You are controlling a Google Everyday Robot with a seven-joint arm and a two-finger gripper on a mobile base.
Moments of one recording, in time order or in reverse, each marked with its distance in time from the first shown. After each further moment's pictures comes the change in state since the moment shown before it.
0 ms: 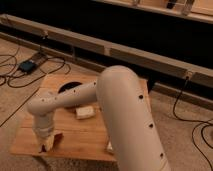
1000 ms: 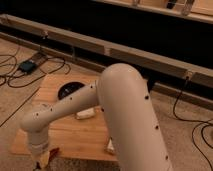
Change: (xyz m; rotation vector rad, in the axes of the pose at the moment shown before) arm -0.062 0.039 0.022 -0.018 -0.020 0.011
